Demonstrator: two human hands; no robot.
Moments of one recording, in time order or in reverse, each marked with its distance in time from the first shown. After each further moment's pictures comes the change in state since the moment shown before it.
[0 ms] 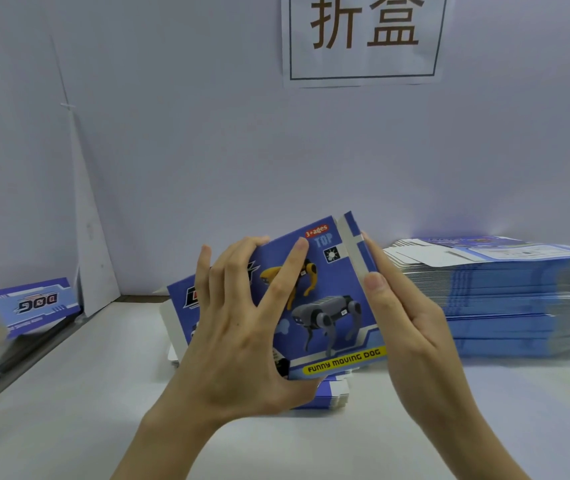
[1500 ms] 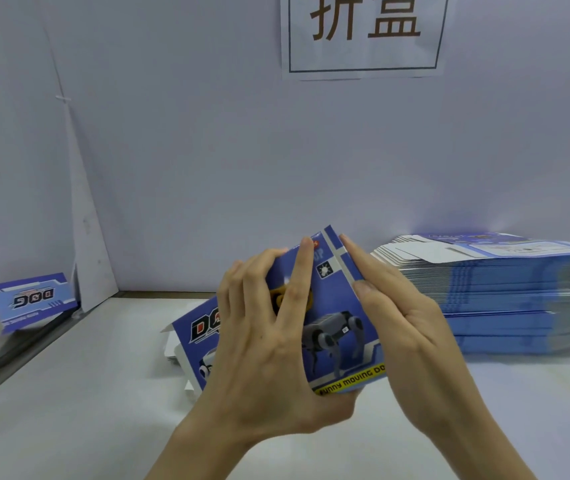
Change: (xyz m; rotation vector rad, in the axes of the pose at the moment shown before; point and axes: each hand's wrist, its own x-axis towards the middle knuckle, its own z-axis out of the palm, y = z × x) left_hand -0.003 0.029 0.014 -0.041 0.101 -0.086; right_hand 0.000 -0.011 -0.001 -0.156 -0.065 0.123
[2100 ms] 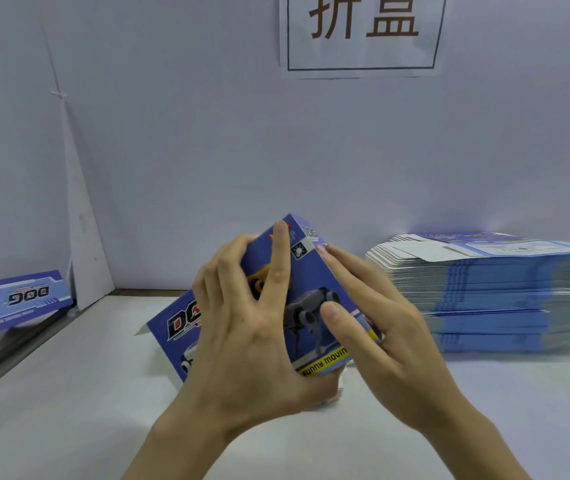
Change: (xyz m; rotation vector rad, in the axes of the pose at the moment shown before) left_hand 0.004 -0.005 -0.011 0.032 -0.024 -0.100; right_hand 0.001 0.020 -0.004 -0.304 -0.144 -0.281
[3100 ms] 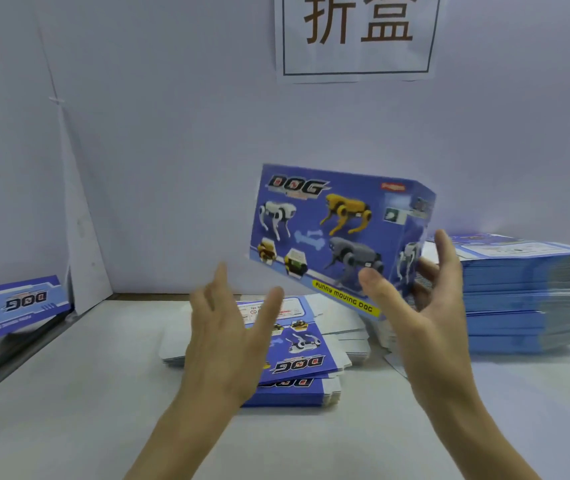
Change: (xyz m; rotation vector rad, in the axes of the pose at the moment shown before) left_hand 0.004 -0.018 0.025 -0.425 -0.185 -0.633; right_hand 0.008 0.008 -0.010 0.318 0.494 0.356
